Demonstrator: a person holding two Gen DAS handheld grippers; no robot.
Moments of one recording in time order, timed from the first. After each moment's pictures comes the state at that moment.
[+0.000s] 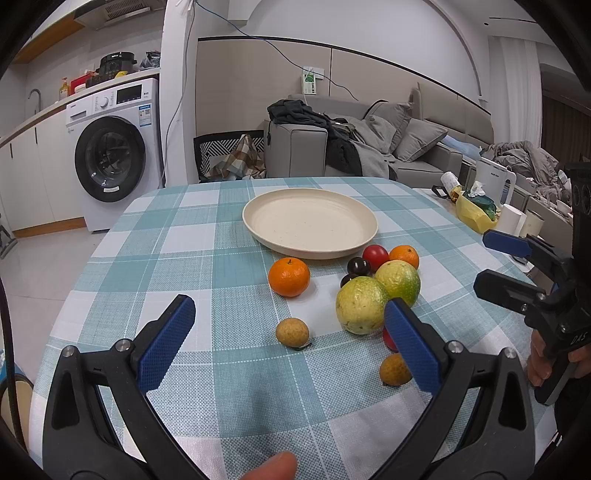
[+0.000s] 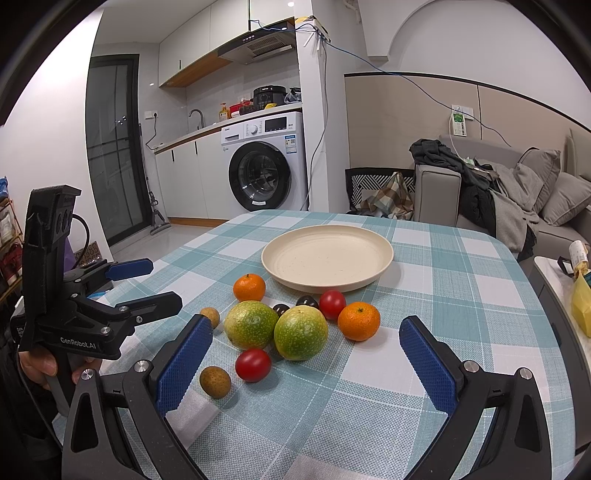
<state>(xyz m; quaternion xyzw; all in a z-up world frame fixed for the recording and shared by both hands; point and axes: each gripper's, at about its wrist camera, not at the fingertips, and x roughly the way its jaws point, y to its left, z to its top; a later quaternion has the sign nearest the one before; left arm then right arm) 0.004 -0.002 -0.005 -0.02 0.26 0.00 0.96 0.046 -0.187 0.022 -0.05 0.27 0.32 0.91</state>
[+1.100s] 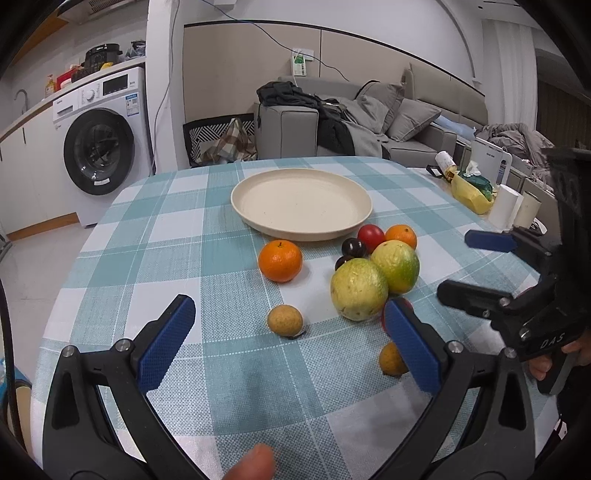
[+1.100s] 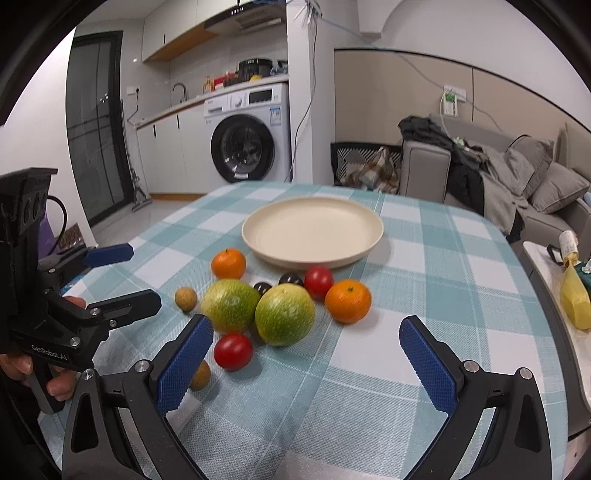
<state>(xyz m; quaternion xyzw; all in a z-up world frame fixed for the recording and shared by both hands) 0.016 -0.005 -0.009 -0.01 0.31 -0.02 0.95 0.064 -0.170 0.005 -0.08 0.34 0.29 0.89</state>
